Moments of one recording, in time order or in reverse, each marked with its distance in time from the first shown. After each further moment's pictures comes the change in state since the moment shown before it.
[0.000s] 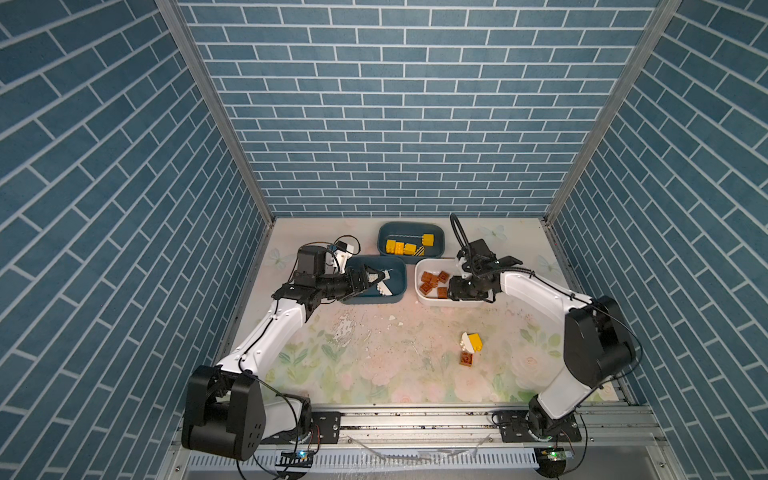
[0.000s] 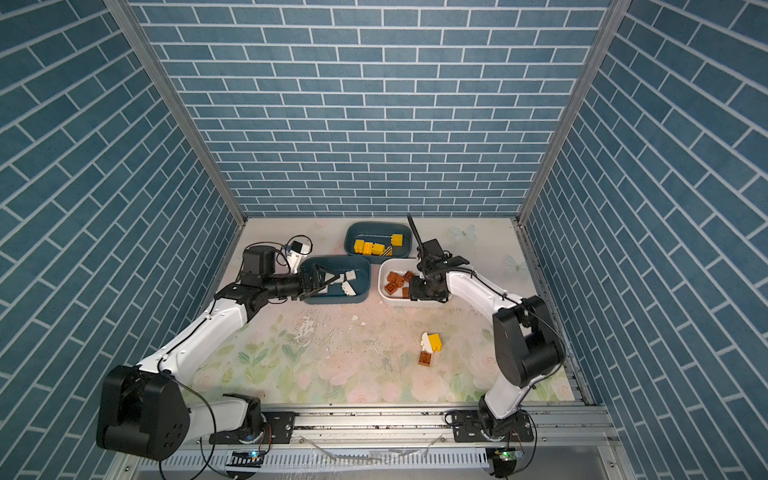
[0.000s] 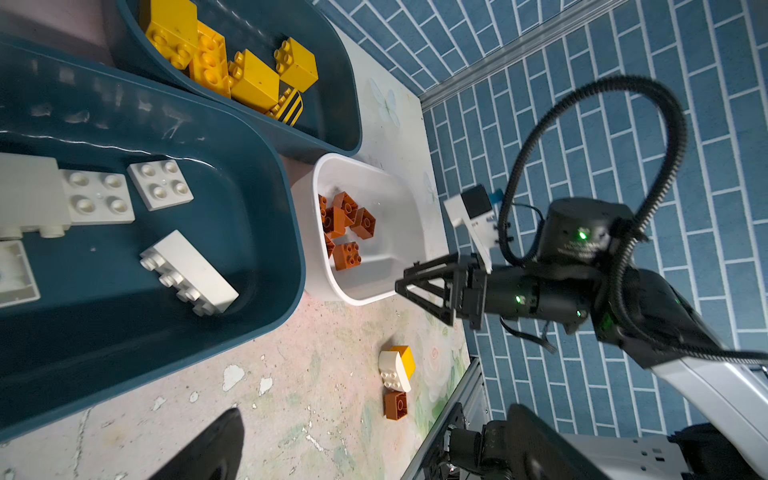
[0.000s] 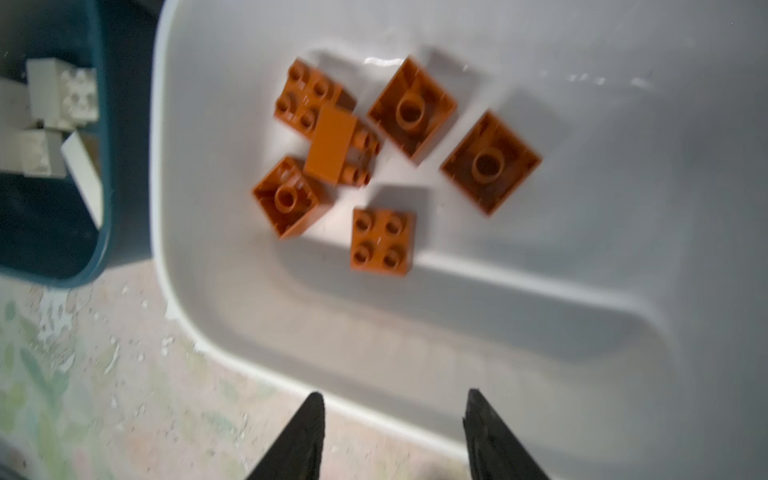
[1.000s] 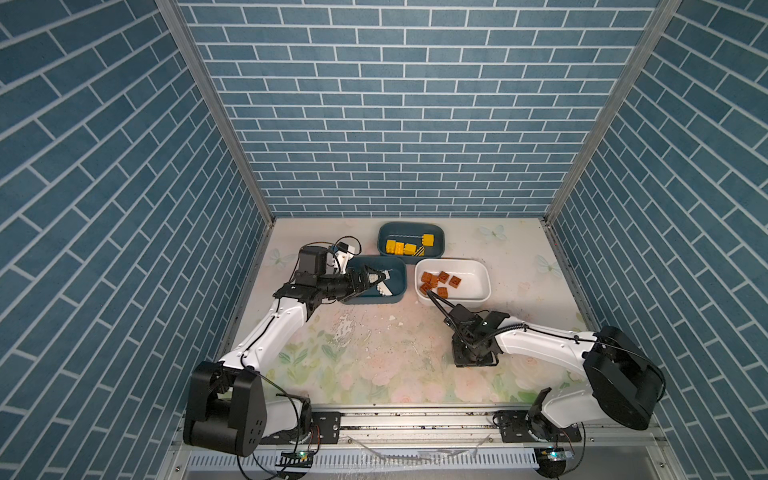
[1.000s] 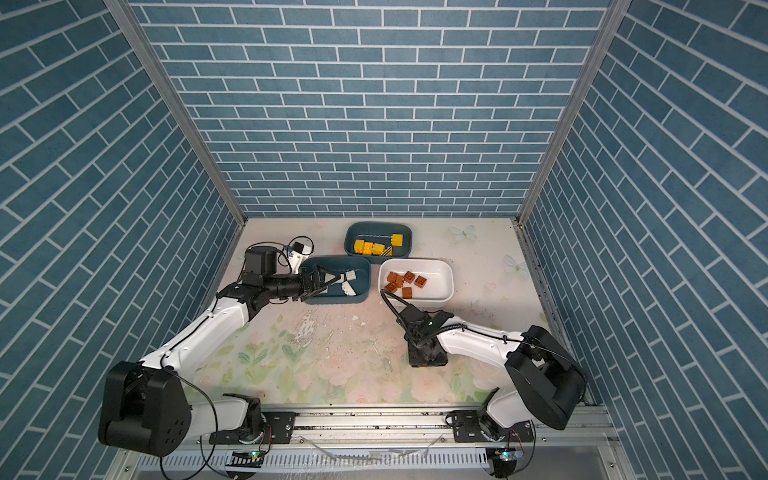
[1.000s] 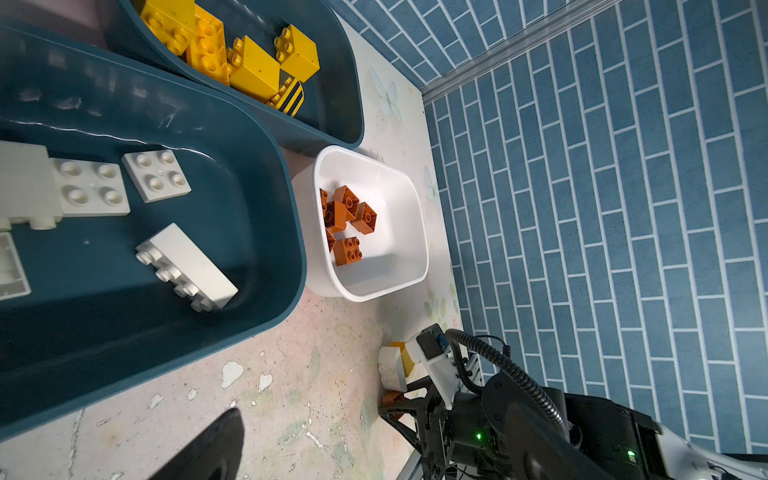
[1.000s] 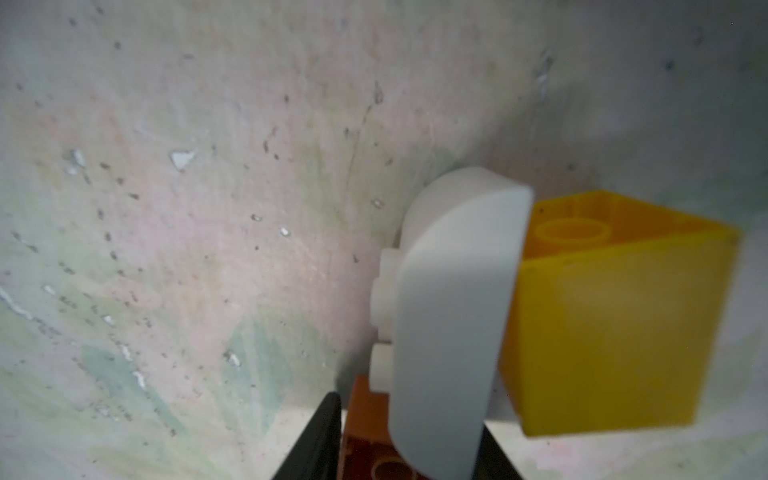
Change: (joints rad) left arm 0.000 0.016 0.000 -0.002 0.011 0.001; right arm 0.358 -0.175 -0.426 -0.034 0.154 0.394
